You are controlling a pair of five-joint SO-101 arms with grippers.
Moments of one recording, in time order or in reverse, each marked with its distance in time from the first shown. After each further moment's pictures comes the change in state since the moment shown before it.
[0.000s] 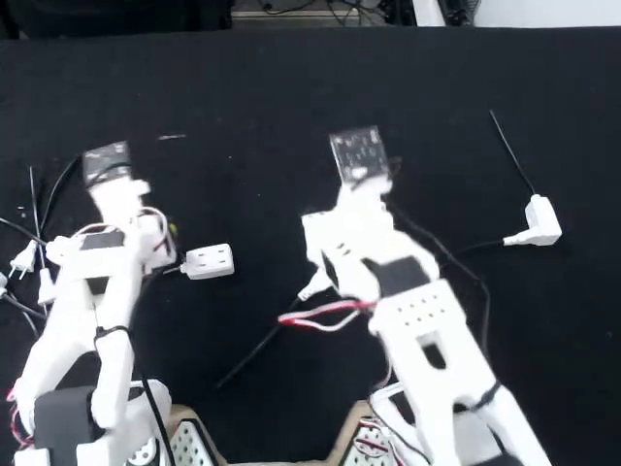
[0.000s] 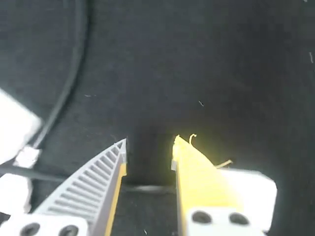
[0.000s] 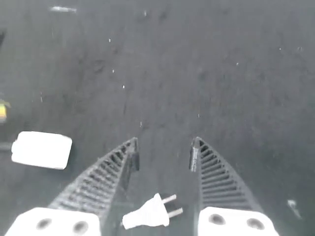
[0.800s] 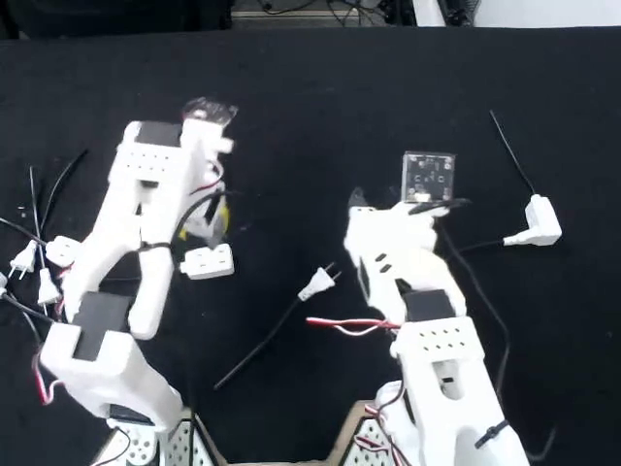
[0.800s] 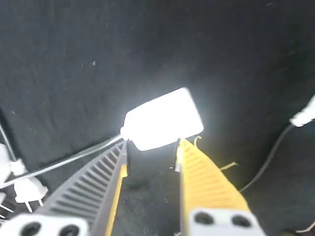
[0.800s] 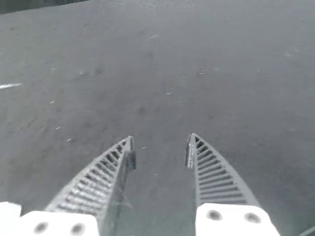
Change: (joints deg) left arm 15.1 27.7 -48.4 49.4 -22.2; right arm 11.3 -12.3 22.7 -27.1 -3.1
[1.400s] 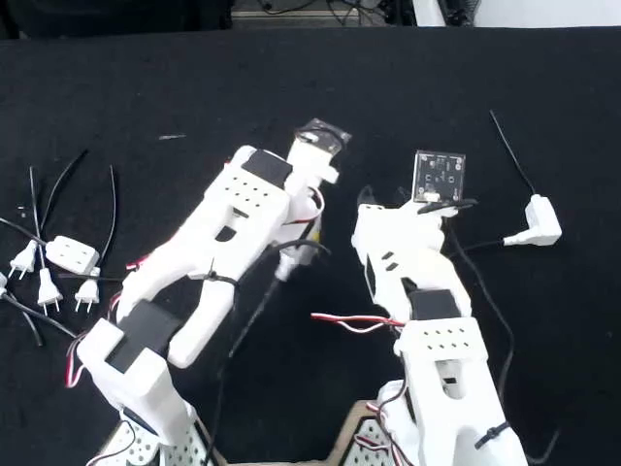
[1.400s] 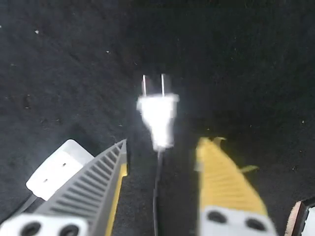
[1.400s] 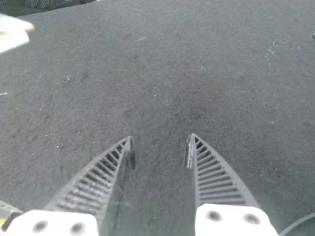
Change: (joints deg) left arm 23.5 1.8 -4.7 -6.2 7.7; right arm 3.7 0.0 0.0 0.0 -2.1
